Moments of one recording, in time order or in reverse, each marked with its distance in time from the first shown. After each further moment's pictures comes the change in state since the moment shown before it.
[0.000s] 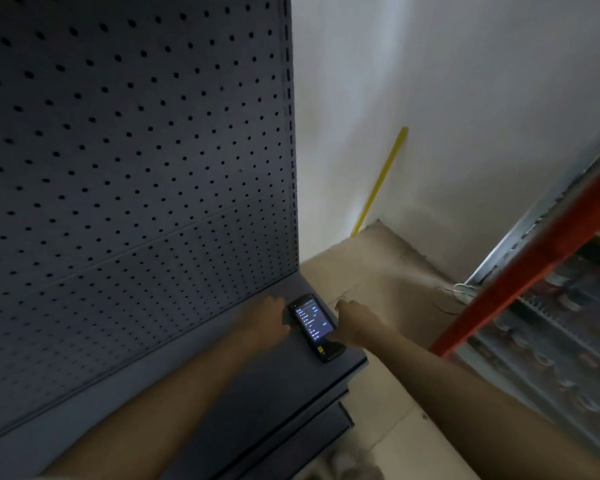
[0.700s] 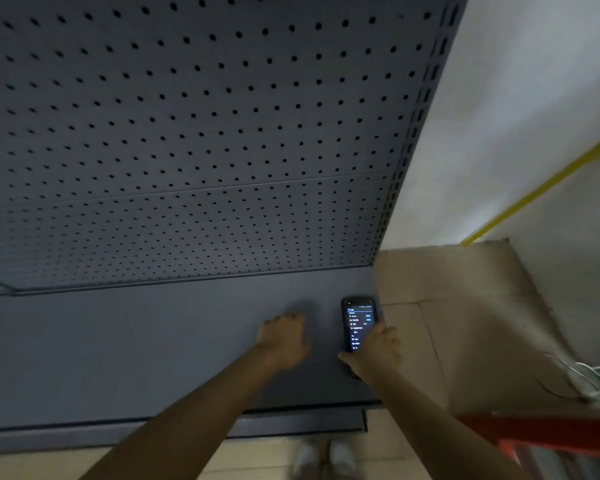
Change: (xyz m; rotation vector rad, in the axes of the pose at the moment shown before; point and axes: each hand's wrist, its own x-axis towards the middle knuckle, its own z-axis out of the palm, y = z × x) left_hand -0.003 -0.011 0.067 -0.237 -0.096 -0.445; right_hand 0.061 -0.010 0.063 -0.034 0.006 0.029
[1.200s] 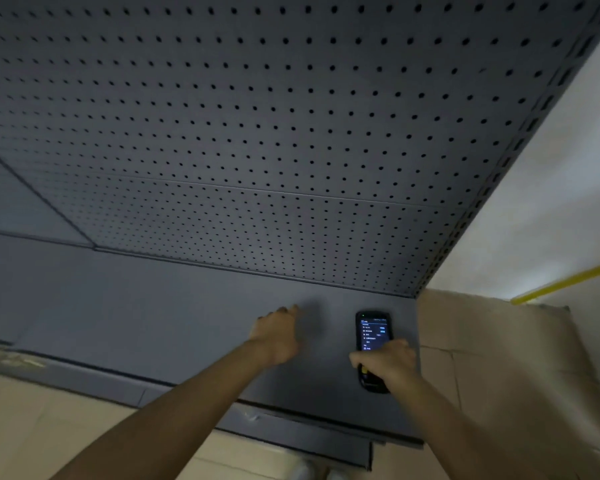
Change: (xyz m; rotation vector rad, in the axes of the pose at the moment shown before) left_hand -0.040 -0.050 -0.025 -0.163 0.140 -0.218; right_hand -0.005 -0.045 -0.027 0.221 -0.232 0.039
